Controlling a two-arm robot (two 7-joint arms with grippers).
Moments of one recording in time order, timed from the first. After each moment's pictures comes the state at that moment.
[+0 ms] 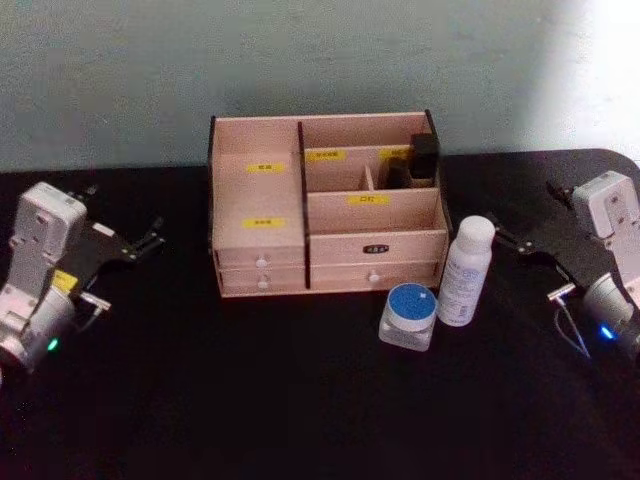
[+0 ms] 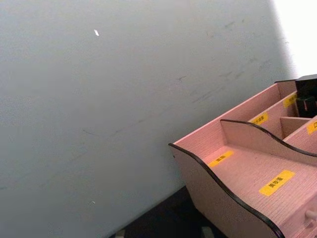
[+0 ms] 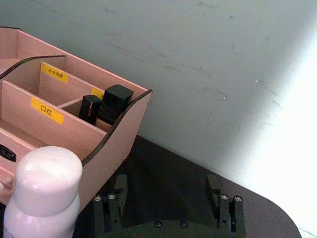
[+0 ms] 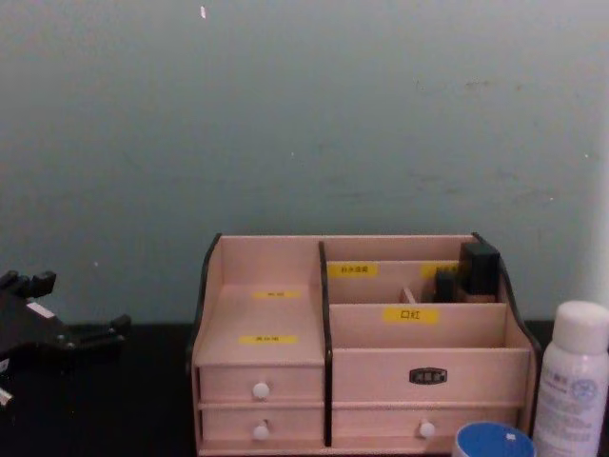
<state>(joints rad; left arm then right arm) -0.20 0.60 0.45 -1.41 -0.25 -0.12 0.03 0.20 0.60 -0.45 -1.41 0.25 -0.12 -0.03</state>
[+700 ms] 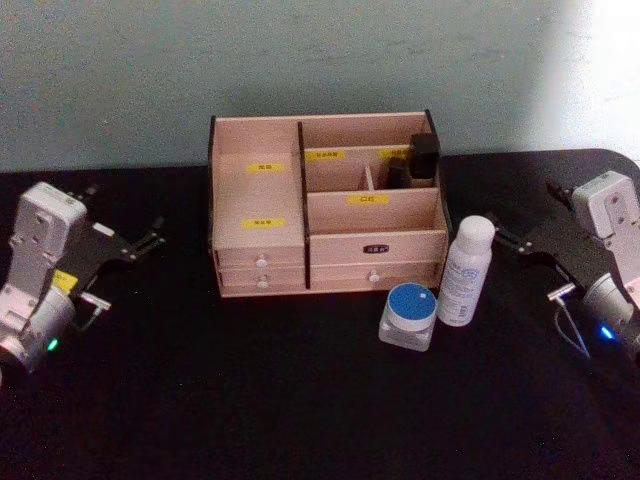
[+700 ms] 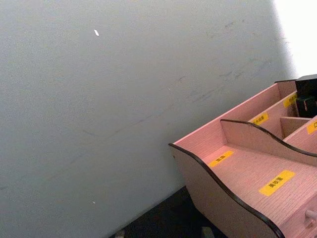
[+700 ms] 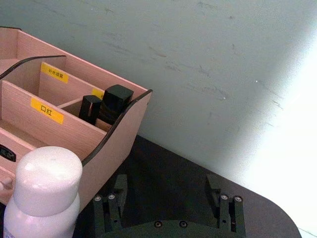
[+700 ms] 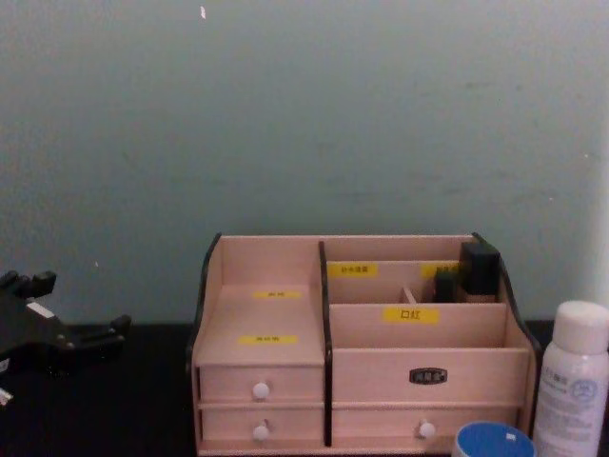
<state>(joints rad) -0.20 0.60 0.45 -1.41 -0.25 -0.12 0.03 0.20 0.60 -0.45 -1.41 0.25 -0.12 -0.03</state>
